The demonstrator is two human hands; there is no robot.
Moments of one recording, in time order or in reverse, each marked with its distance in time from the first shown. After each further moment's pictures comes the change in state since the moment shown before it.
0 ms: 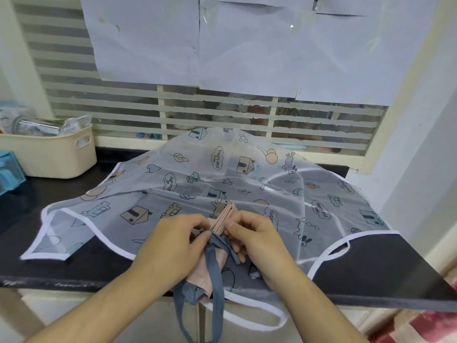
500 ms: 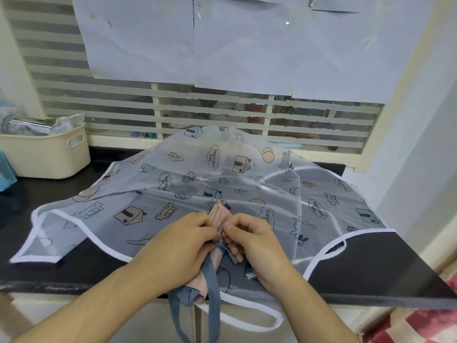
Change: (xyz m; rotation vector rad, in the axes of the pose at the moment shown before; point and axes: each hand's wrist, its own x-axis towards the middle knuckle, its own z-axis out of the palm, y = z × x) left_hand 0.012 -0.008 0.010 0.229 -0.142 0.422; right_hand 0.003 0.014 -0.005 0.092 -0.034 -0.037
